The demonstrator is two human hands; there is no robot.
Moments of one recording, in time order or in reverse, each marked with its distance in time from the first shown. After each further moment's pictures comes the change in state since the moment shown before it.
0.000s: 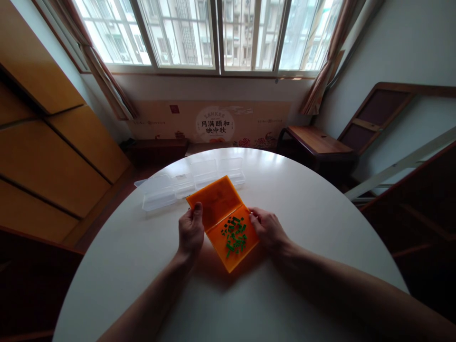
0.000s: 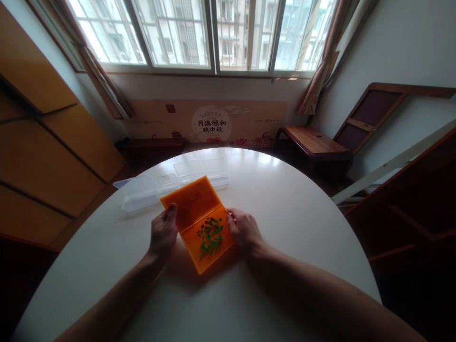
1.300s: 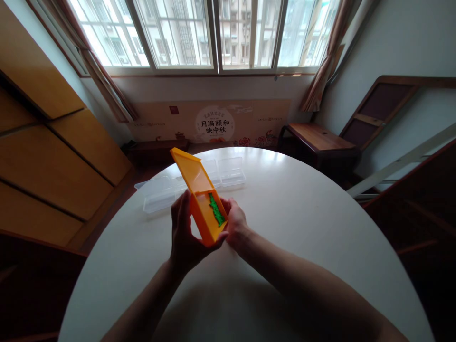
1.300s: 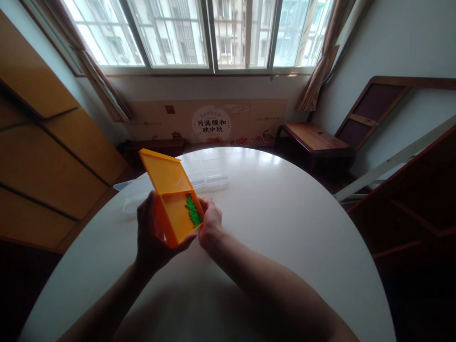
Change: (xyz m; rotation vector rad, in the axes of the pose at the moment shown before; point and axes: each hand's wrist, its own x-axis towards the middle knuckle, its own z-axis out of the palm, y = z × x) left_hand -0.008 0.041 -0.013 0.621 -0.060 1.066; right_hand 0.055 -0.073 0.074 1.648 0.143 0.770
